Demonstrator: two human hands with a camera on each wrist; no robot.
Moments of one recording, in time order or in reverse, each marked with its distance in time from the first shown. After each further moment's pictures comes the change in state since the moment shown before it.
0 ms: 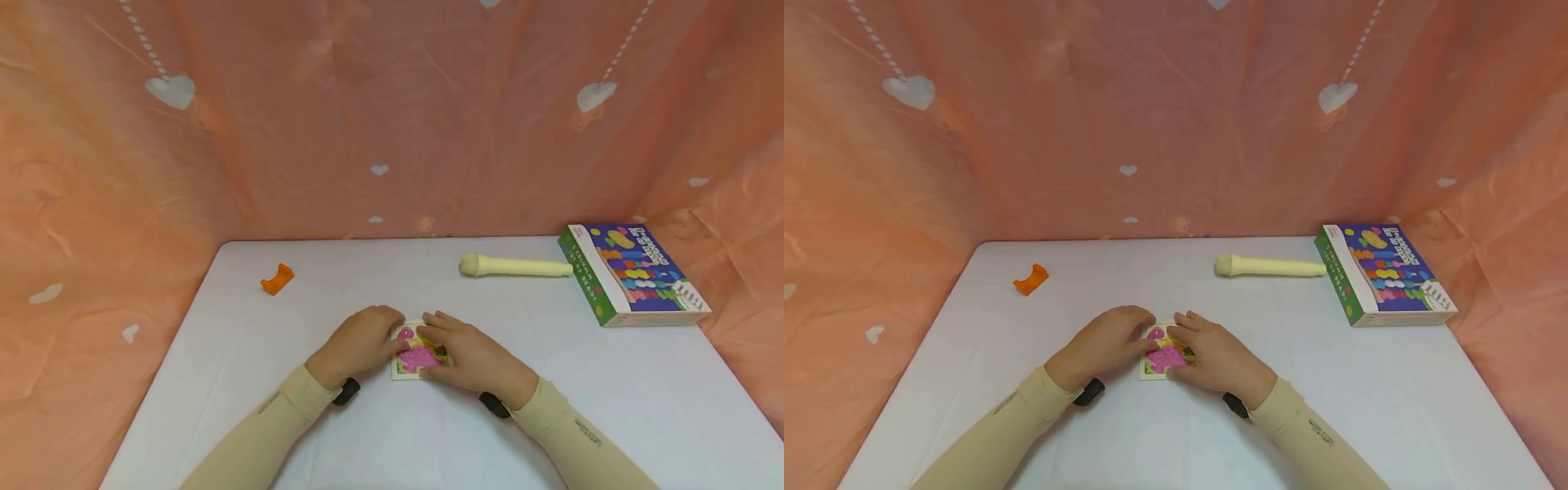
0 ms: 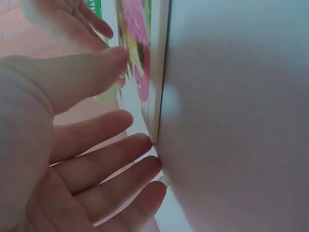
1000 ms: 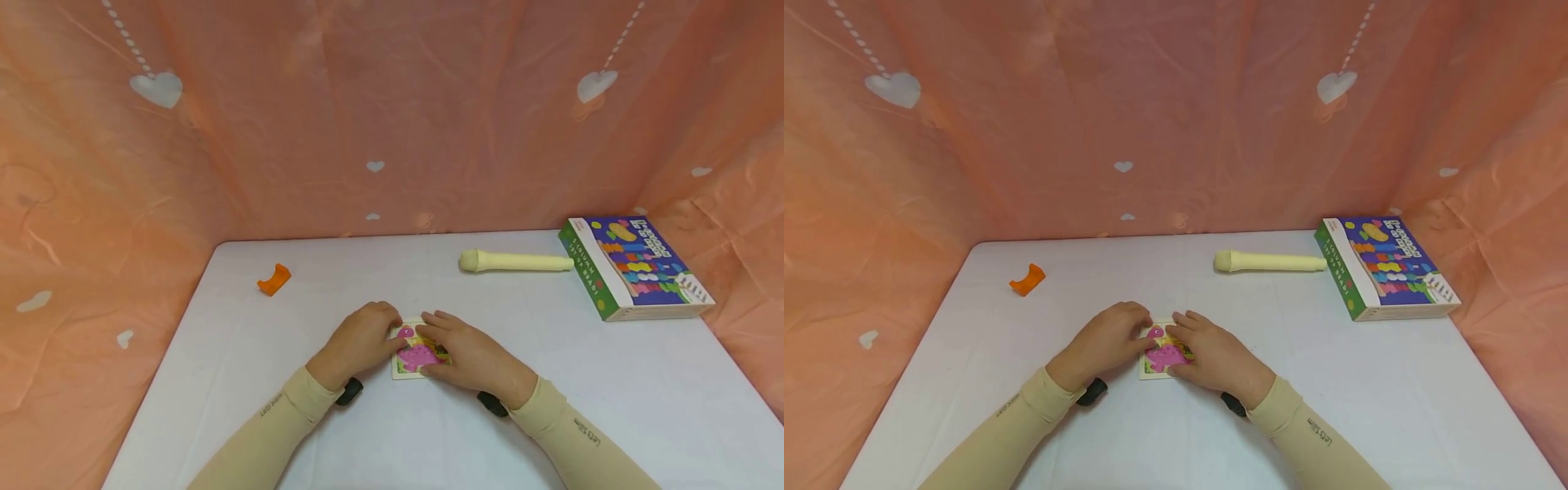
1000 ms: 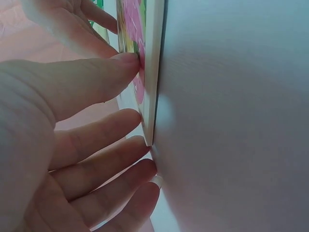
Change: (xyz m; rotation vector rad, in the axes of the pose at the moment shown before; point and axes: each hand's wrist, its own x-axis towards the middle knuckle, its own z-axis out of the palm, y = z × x) left_hand 0.004 0.000 0.002 0.030 0.045 0.005; right_hand 0.003 -0.004 0.003 -0.016 -0.016 0.059
